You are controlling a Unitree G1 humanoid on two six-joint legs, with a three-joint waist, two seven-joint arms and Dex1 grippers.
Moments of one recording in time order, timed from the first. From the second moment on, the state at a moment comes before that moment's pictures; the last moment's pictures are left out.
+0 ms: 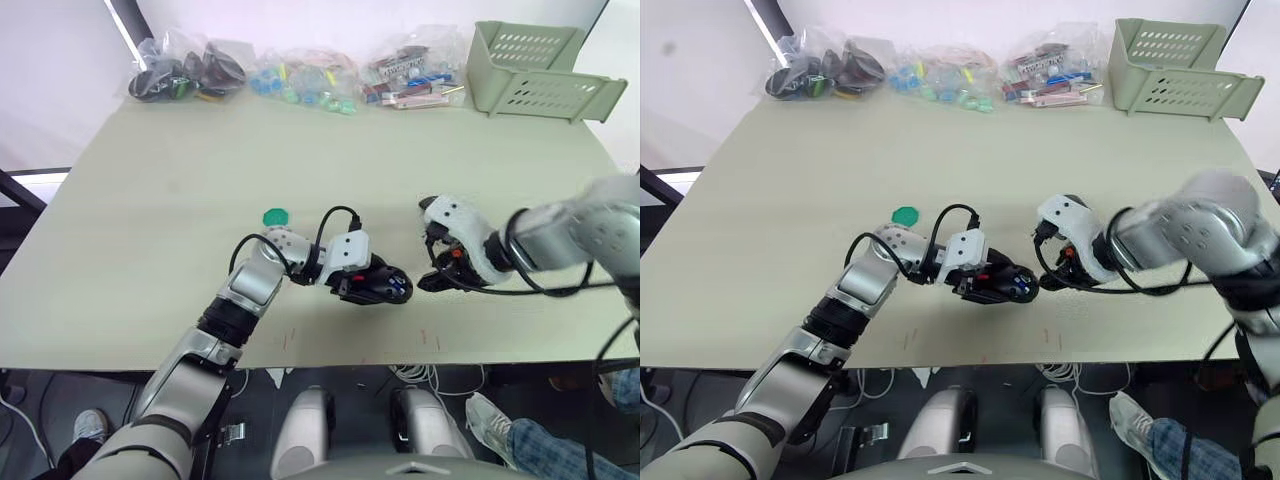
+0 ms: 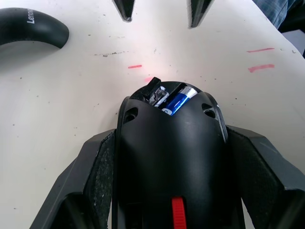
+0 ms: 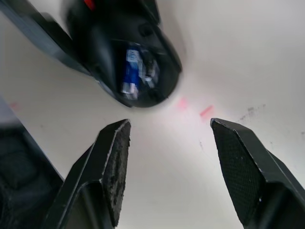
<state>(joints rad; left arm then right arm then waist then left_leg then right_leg) -0.65 0.43 -0.39 0.26 -0.04 0.12 -1.28 -0.73 -0.88 0.30 -0.42 1.23 1.38 0.17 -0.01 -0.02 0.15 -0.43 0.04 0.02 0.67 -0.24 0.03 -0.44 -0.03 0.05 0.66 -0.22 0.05</state>
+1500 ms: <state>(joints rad) -0.66 0.44 -0.40 0.27 -0.04 0.12 -1.28 -0.20 -0.53 0.22 -0.36 0.42 0.61 0.56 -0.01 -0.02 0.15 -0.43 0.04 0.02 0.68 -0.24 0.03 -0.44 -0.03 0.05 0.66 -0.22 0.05</state>
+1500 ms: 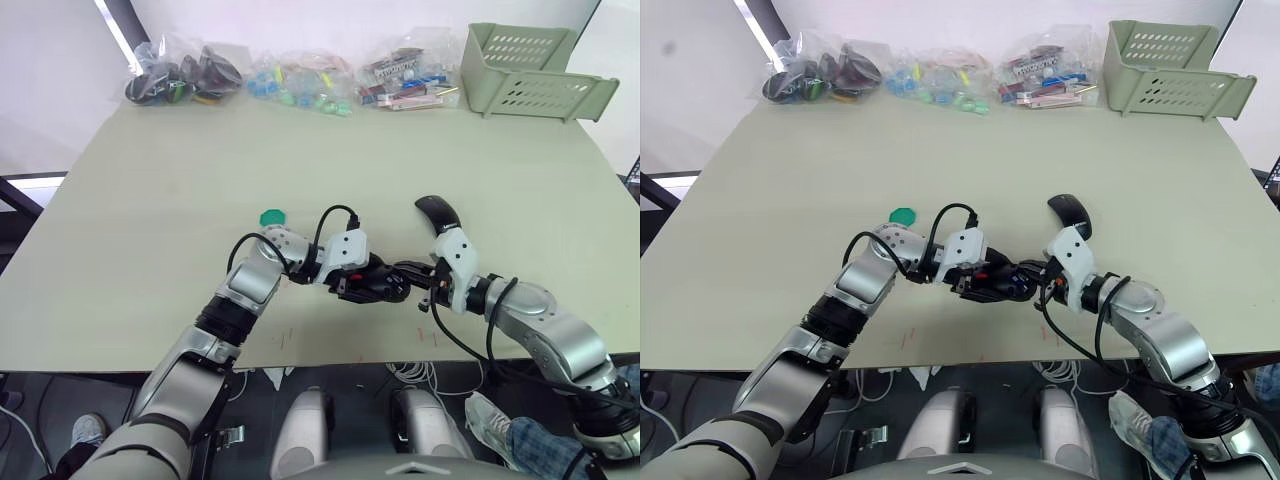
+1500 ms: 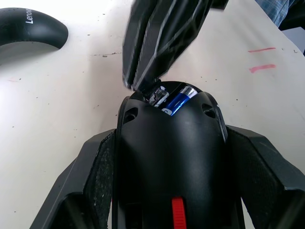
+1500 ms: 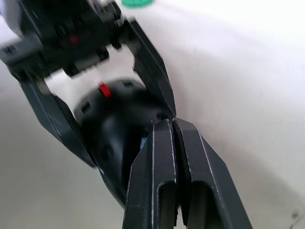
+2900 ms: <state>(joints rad) -0.67 0.41 -0.40 0.30 -0.02 0.12 -1.27 0.02 -0.67 -0.05 -0.41 0.49 0.42 0.85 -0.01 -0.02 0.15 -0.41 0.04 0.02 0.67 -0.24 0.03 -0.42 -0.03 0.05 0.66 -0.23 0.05</state>
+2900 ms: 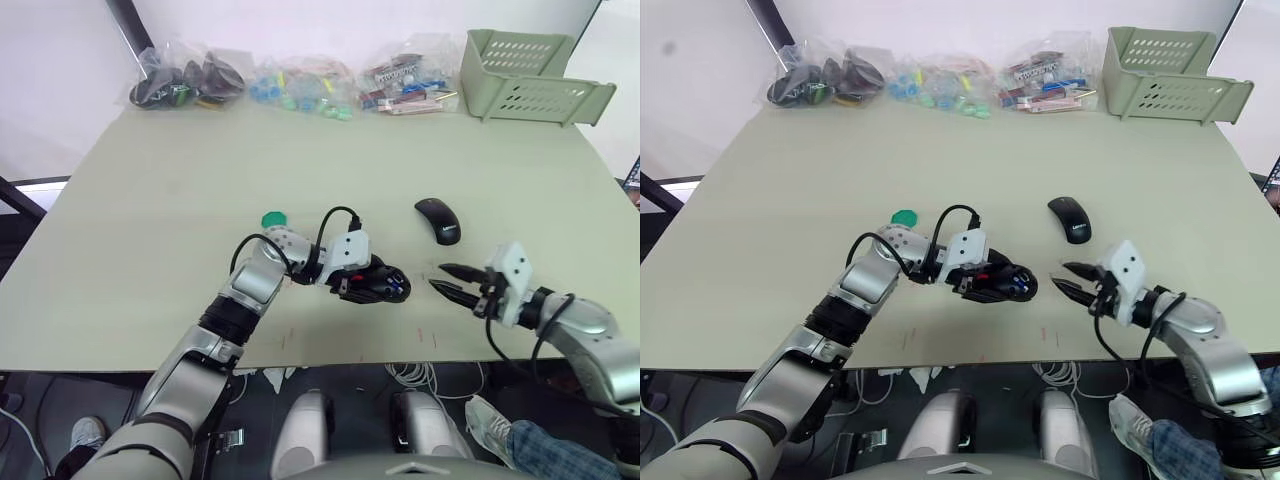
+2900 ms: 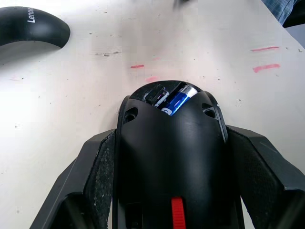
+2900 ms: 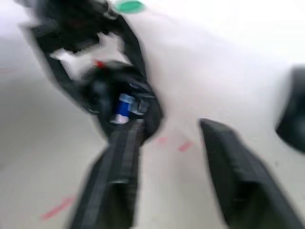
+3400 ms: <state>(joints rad) -0.67 0.41 -0.40 0.31 -0.02 0.12 -1.26 0.15 -0.83 -0.22 -0.49 0.57 0.43 0.98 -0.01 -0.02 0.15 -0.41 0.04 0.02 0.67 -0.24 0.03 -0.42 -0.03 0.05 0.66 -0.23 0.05</state>
